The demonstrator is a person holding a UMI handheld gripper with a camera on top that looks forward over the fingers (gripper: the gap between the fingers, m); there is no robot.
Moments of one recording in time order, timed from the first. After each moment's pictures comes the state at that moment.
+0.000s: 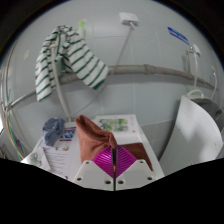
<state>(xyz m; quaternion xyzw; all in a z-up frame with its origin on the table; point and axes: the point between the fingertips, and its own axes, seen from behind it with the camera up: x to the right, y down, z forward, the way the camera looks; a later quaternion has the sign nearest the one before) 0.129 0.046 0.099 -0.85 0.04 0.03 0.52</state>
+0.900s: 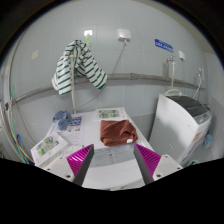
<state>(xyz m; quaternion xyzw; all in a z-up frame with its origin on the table) 0.089 -0.164 0.147 -0.85 0.08 -0.03 0.52</state>
